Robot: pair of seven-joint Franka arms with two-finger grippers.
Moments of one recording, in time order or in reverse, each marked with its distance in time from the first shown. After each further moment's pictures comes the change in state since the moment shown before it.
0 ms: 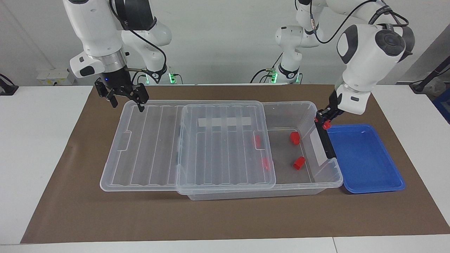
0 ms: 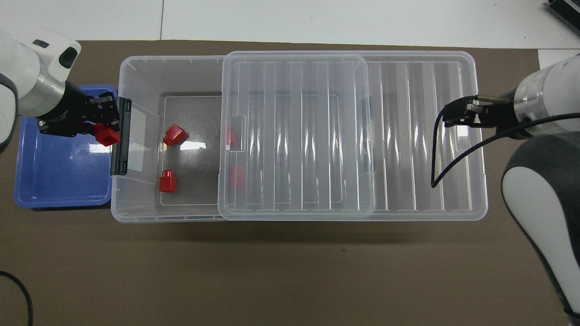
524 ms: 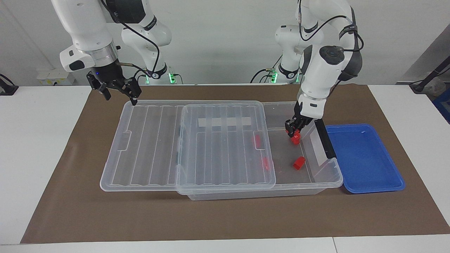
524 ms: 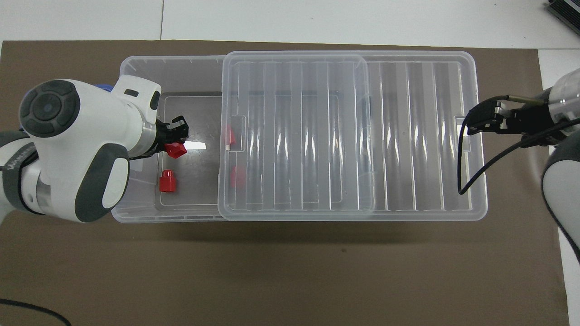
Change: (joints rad) left arm -0.089 -0.116 0.002 -0.441 0.004 0.482 -0.103; right arm -0.028 -0.009 -0.003 0.014 0.001 -0.092 -0.024
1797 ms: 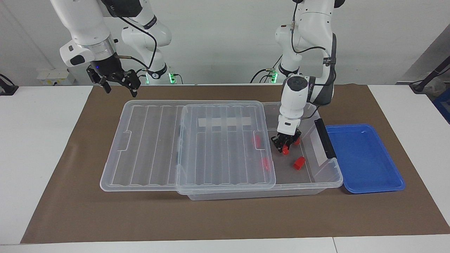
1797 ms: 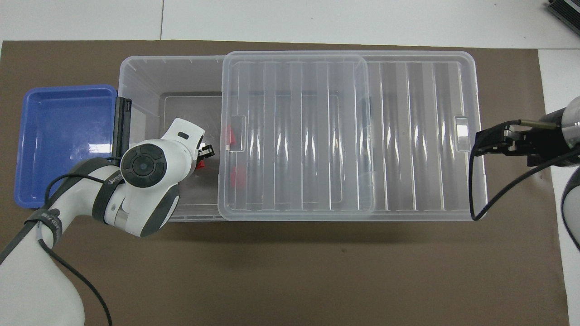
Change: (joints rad) left arm -0.047 0.143 0.000 -0.208 0.241 0.416 -0.084; right arm -0.021 -0.075 0.003 -0.082 0.033 -0.018 -0.070
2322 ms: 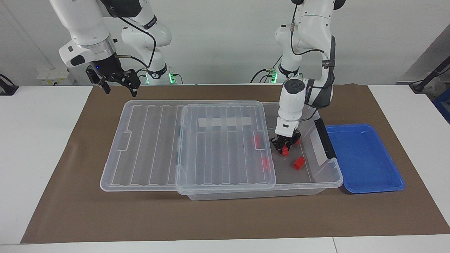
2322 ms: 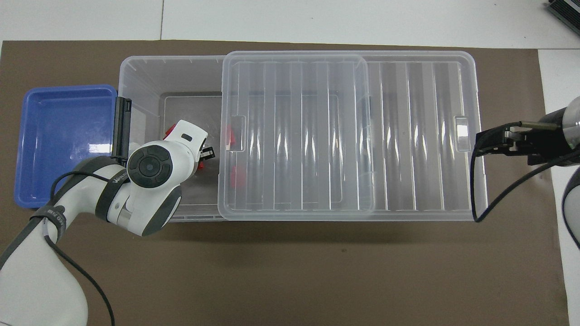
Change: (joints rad) left arm 0.000 0.012 0.001 0.000 0.046 0.001 -0.002; right arm -0.002 0.000 -0.001 -0.001 0.001 0.006 -0.022
